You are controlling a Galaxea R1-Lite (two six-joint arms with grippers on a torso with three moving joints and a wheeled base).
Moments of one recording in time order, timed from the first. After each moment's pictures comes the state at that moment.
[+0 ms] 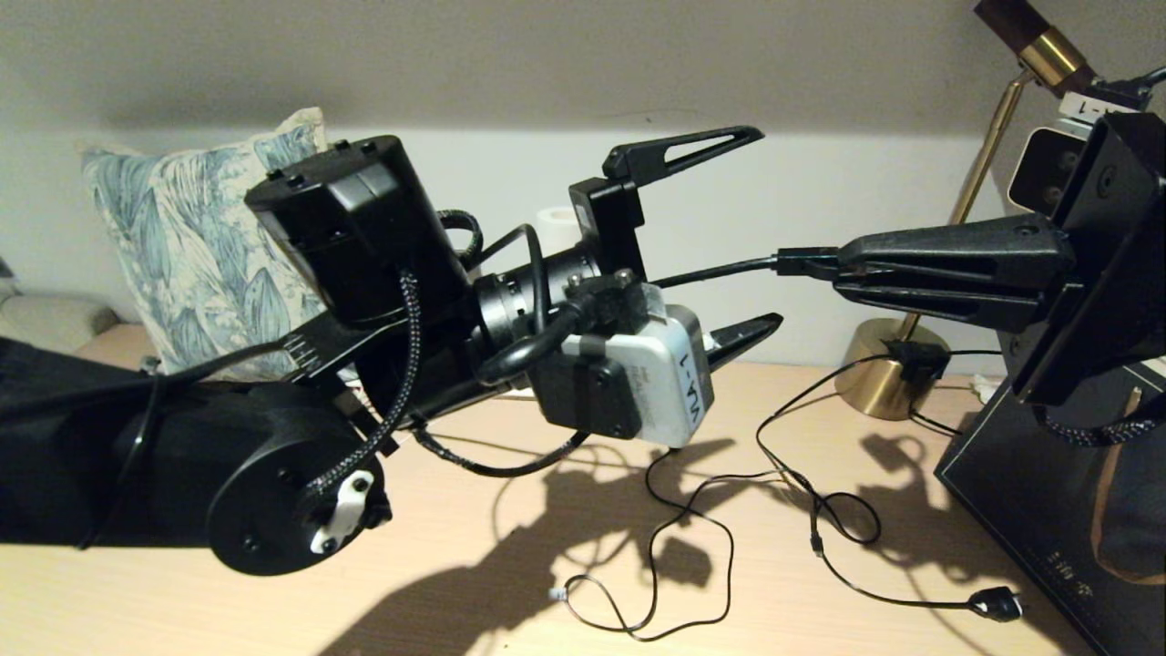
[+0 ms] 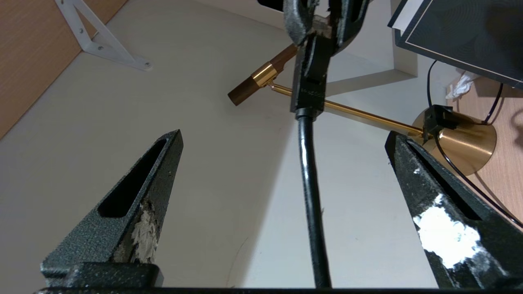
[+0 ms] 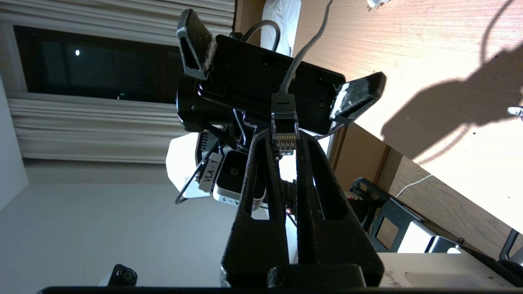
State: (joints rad) left arm -0.78 1.80 -1.11 -1.03 -0.52 1.34; right arm 0.47 1.30 -1.13 -0.05 0.67 1.16
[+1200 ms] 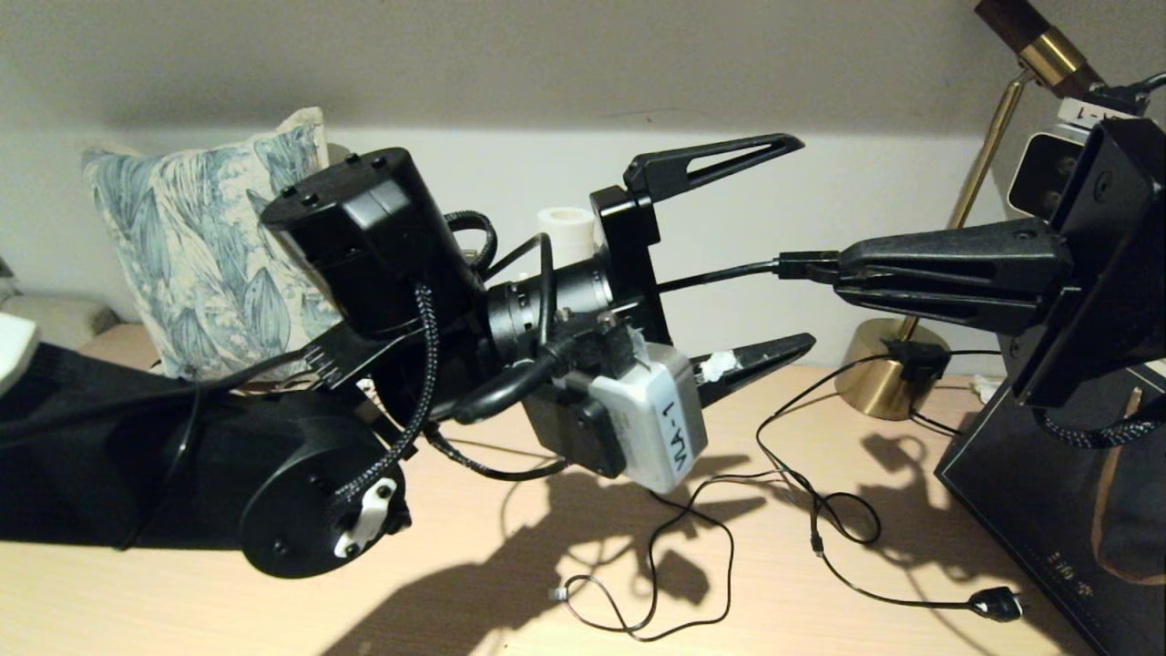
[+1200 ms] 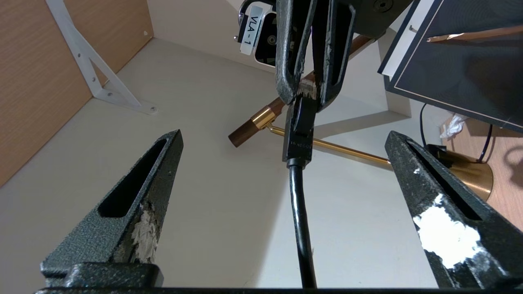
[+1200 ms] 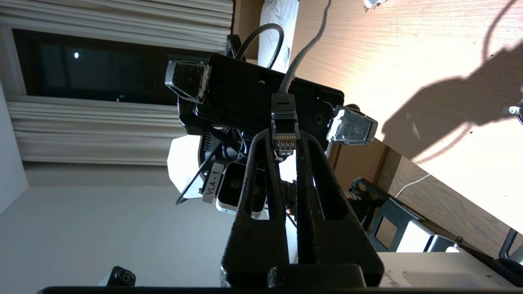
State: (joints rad) left arm -0.78 1.83 -1.11 -1.10 -0.65 1.33; right arm 0.46 1.30 -1.13 -0.05 0.67 1.16
